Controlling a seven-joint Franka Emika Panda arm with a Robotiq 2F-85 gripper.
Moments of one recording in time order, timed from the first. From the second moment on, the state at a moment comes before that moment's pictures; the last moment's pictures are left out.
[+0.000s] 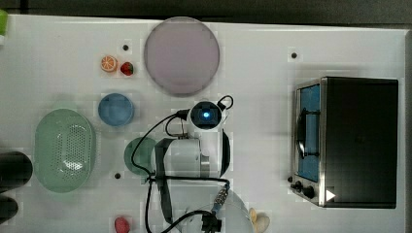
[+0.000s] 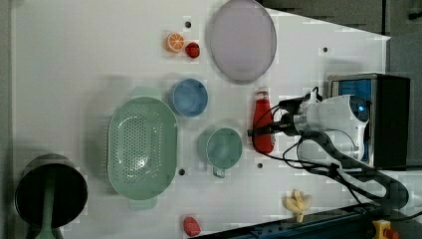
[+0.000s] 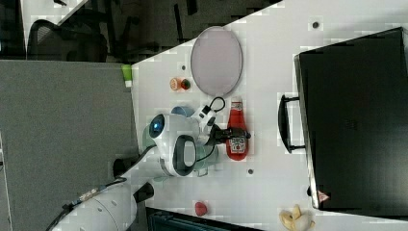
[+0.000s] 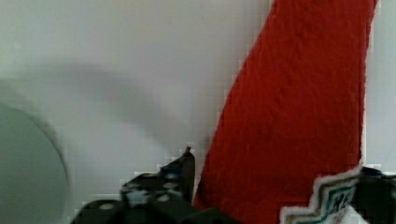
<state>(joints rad) -0.10 0.46 0.13 -2.33 -0.04 1.00 -0.89</state>
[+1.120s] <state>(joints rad) -0.11 -0.12 0.25 -2.16 -0.04 0.49 -0.82</state>
